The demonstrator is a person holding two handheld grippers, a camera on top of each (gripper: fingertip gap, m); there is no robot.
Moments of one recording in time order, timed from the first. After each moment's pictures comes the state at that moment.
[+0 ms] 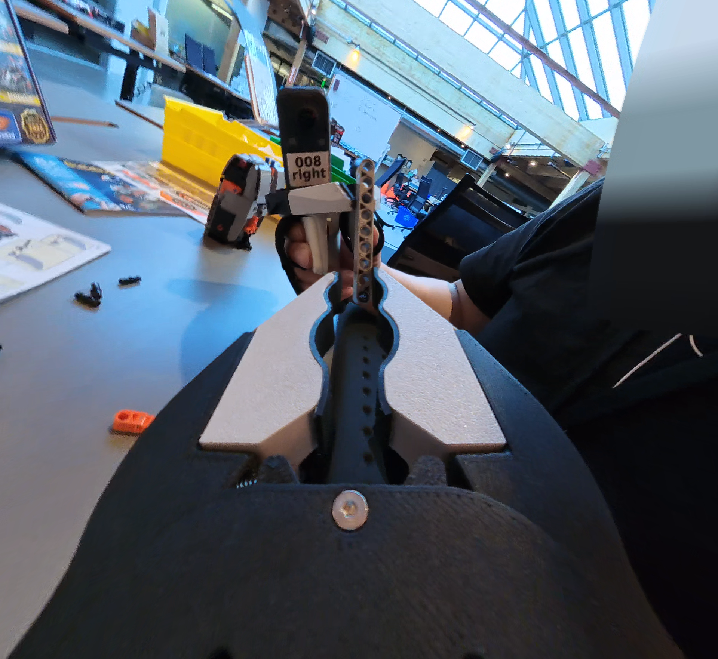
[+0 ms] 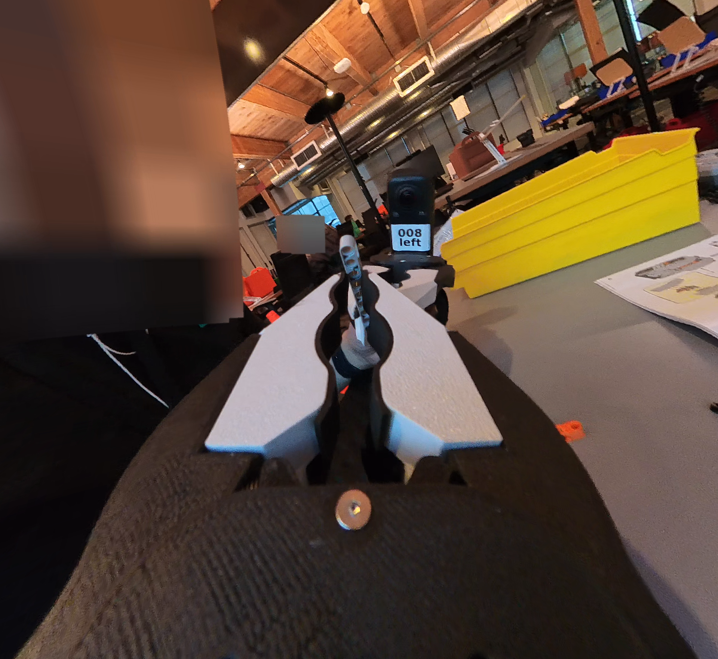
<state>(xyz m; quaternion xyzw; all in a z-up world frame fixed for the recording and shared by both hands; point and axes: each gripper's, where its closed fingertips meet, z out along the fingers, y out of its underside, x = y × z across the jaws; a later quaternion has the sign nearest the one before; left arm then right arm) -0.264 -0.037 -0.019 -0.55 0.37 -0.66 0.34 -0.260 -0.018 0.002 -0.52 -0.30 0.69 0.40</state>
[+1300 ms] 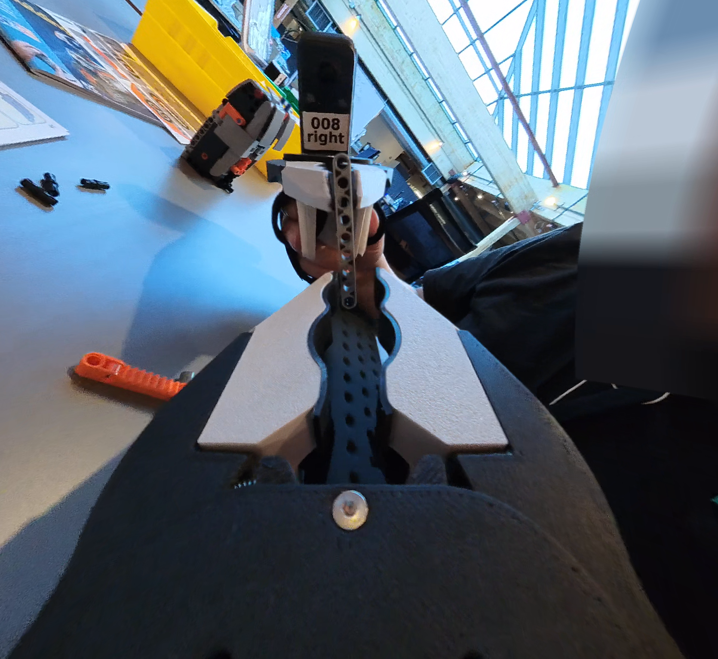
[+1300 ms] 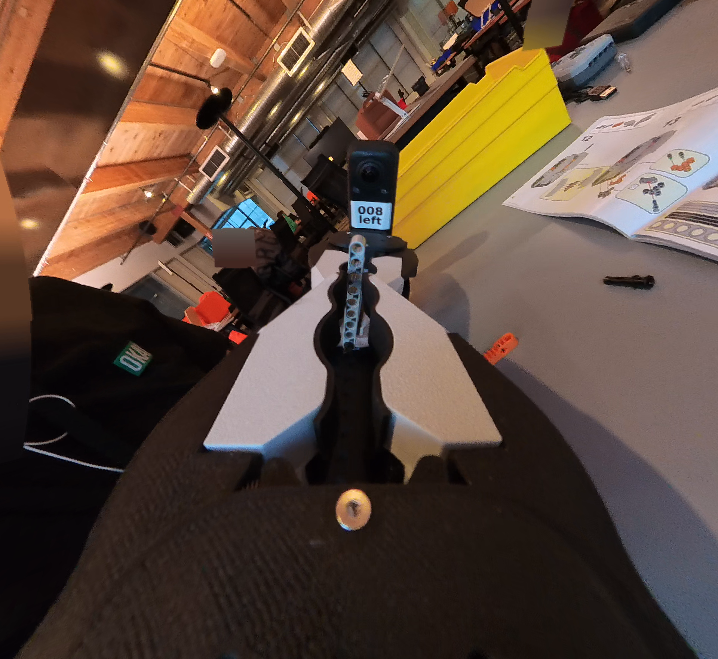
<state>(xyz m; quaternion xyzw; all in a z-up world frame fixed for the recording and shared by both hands) -0.255 -0.017 -0.054 -0.60 0.30 -0.72 0.20 -0.259 0.016 -0.037 -0.65 -0.20 0.65 0.35</state>
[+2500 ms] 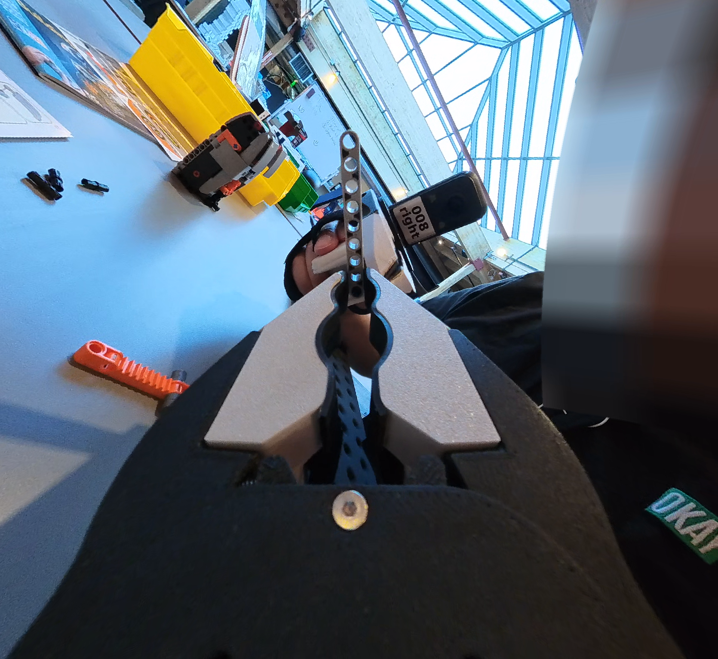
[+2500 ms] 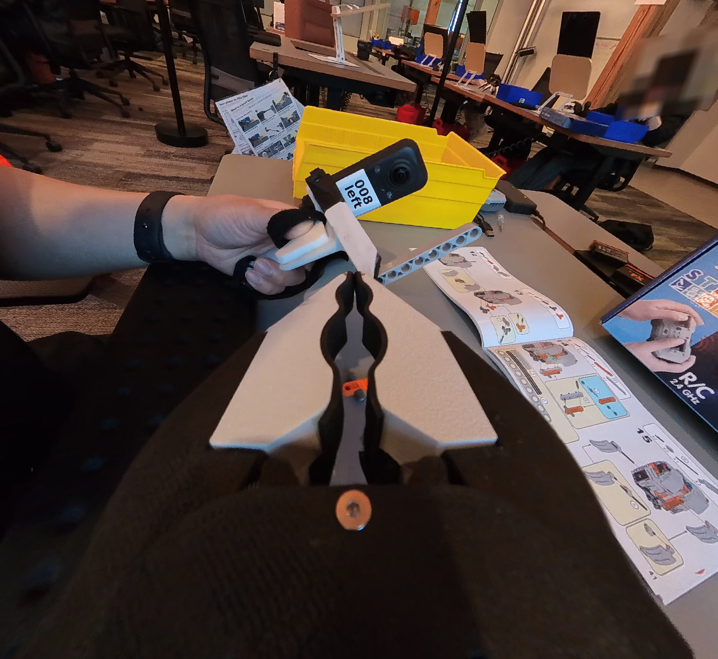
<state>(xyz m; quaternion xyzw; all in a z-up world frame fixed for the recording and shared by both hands) -0.268 -0.004 -0.046 -0.58 0.23 -0.76 0.18 -0.286 -0.009 -0.041 -0.59 -0.48 0.31 0.58</state>
